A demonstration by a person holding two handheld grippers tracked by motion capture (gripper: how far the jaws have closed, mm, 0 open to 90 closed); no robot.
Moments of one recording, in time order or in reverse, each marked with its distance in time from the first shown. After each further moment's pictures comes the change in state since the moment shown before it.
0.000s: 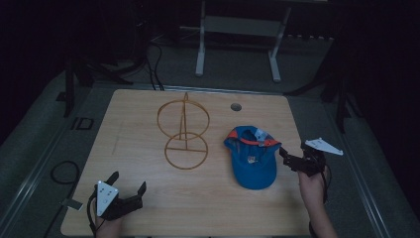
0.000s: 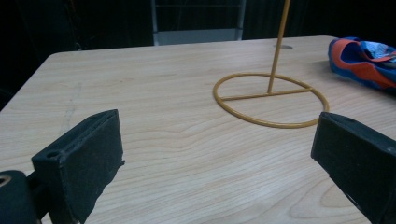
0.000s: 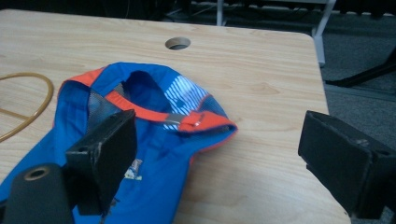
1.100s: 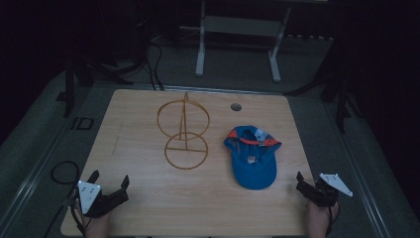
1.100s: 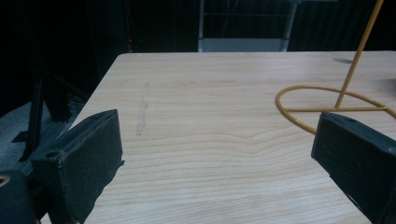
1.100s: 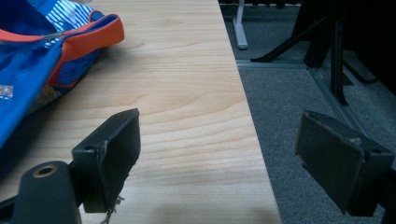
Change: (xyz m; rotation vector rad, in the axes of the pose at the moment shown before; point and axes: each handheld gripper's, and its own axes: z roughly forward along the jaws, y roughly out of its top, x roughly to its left) left arm 0.031 -0.001 -0.009 -0.038 0.177 -0.054; right arm -0.031 -0.108 -0.027 -0.046 -0.280 0.107
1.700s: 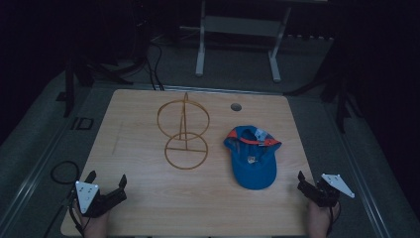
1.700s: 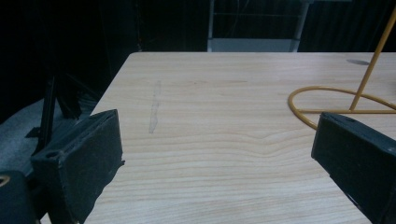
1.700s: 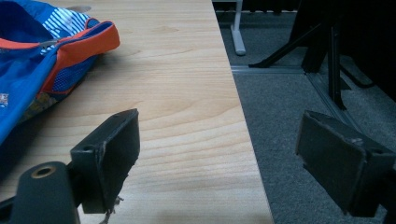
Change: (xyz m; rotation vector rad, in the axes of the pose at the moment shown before) left arm 0.005 -0.001 0.000 0.001 0.052 -0.002; right arm -0.003 -0.001 0.000 -0.032 -0.009 0.010
